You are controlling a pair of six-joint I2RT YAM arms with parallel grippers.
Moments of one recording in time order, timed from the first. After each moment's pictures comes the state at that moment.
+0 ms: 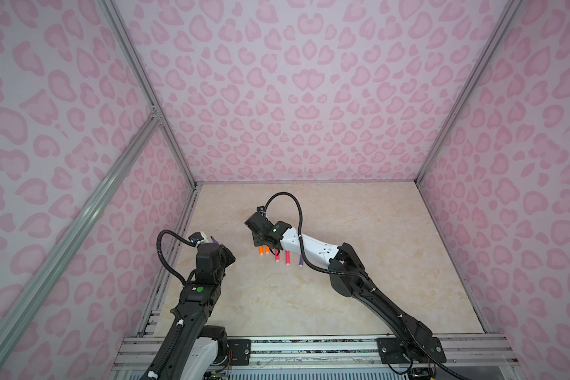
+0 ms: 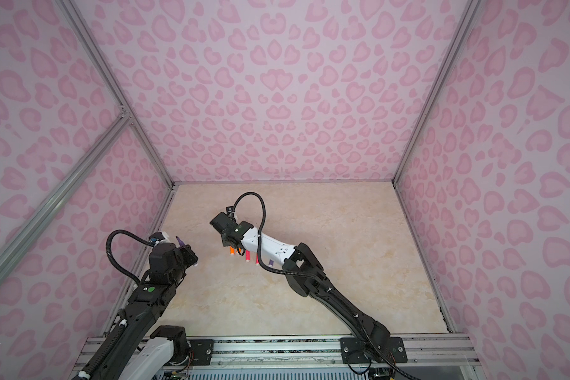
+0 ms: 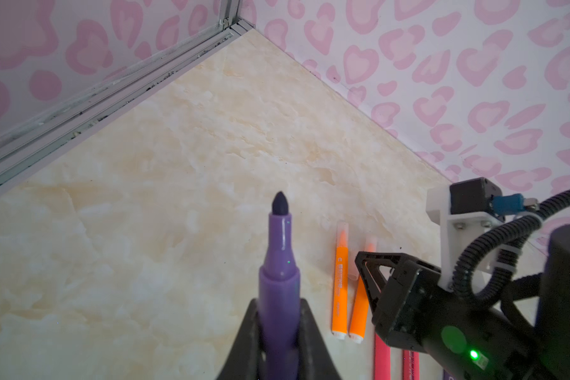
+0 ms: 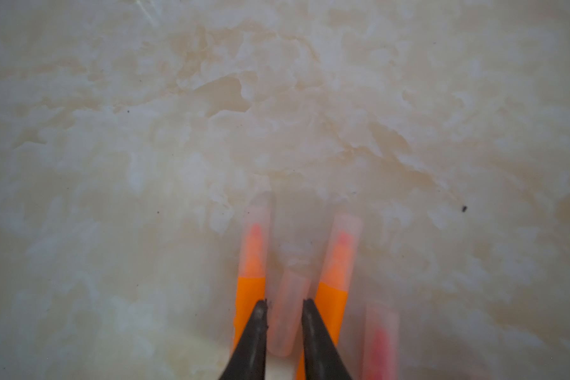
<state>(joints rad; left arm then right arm) -0.09 0.78 0.45 -0.21 -0.21 -0.62 0.96 2.69 2.48 -0.73 0.34 0.59</state>
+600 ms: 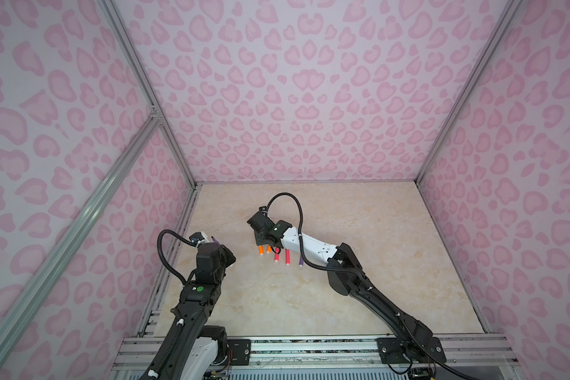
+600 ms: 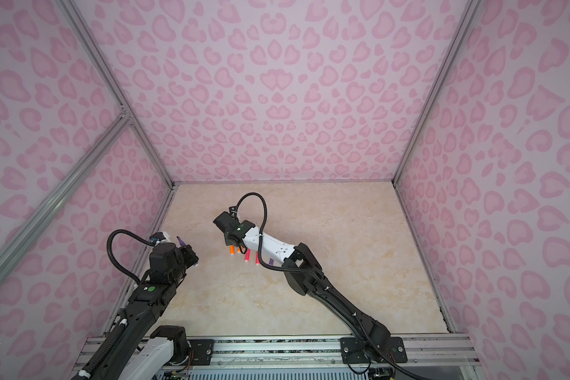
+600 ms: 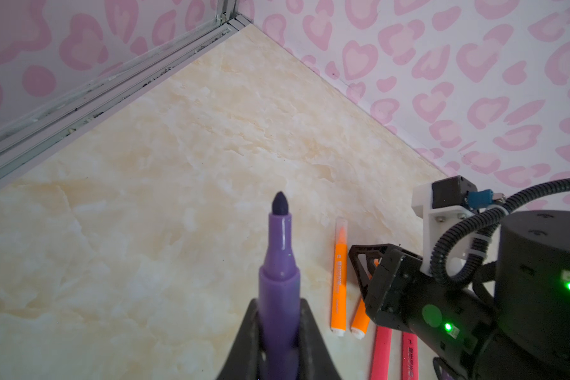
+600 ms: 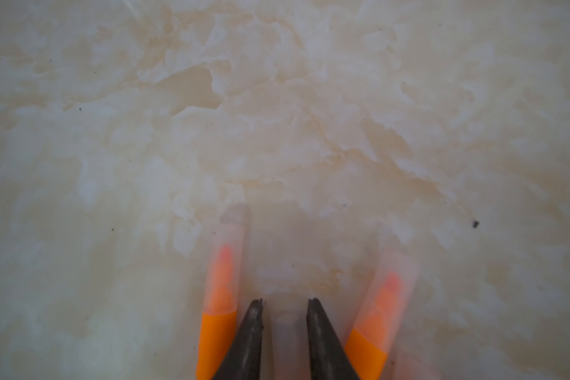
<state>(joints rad) -0.09 0.78 0.45 -0.21 -0.21 -0.62 0.94 2.77 2.56 -0.75 0.32 0.58</state>
